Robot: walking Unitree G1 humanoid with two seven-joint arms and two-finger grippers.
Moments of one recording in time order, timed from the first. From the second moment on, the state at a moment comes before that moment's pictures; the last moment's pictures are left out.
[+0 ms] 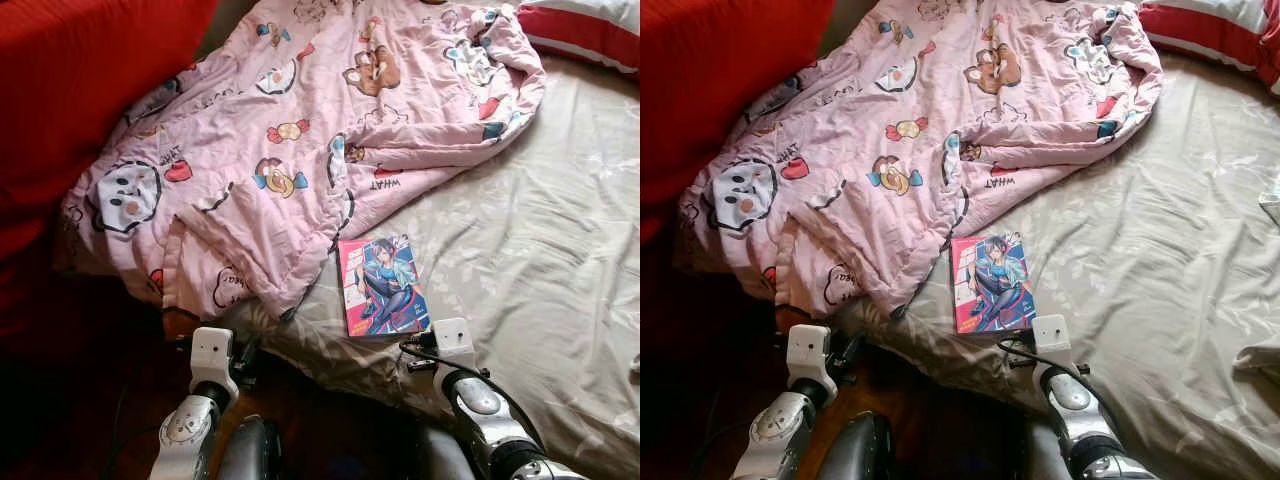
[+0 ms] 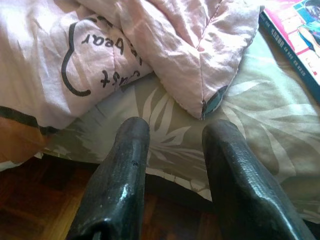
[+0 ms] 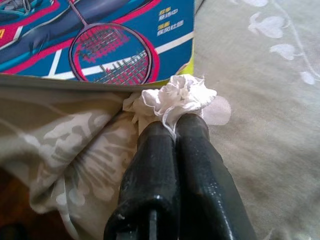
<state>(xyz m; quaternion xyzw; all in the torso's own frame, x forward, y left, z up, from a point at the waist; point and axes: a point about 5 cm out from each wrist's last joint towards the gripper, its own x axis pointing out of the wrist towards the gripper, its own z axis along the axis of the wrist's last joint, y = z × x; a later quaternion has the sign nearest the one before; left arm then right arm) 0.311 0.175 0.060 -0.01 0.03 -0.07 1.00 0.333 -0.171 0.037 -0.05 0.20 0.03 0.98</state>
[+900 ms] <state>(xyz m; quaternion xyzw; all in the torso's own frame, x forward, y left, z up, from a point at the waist) 0.314 0.174 0.057 -0.01 0.03 -0.06 1.00 0.311 -0.178 0.066 0.05 -0.03 -0.04 1.00</state>
